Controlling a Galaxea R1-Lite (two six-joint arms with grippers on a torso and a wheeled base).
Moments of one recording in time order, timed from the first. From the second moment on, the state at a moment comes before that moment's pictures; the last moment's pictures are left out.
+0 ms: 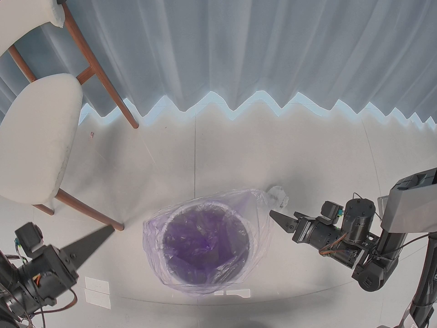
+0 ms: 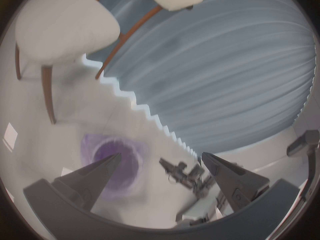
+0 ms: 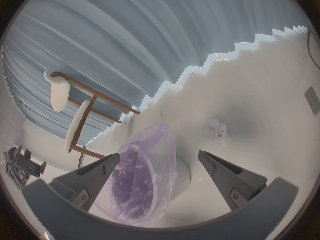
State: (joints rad) left arm -0.54 1.11 -0.02 -1.09 -0.09 -0.83; right arm 0.34 2.15 -0.37 -1.55 0.09 0.54
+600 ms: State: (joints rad) left arm -0.57 1.15 -0.32 -0.70 -0.27 -0.78; right arm 0.34 2.19 -0.50 -1.53 0.09 0.54
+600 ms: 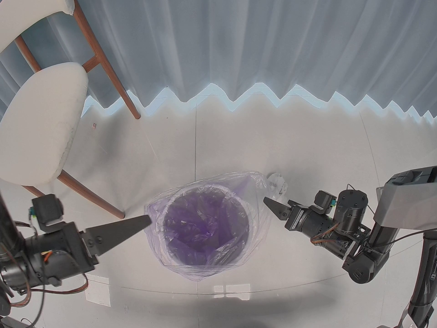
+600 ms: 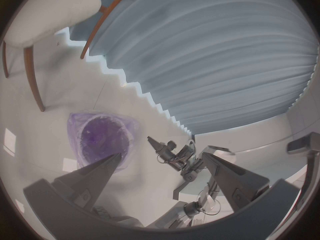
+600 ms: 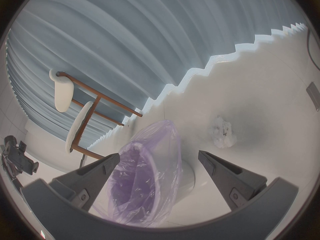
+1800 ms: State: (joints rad) left arm -0.56 1.78 -0.18 -1.32 -0.14 -0.62; right arm 0.27 2.59 -0.97 -1.35 0.04 0.51
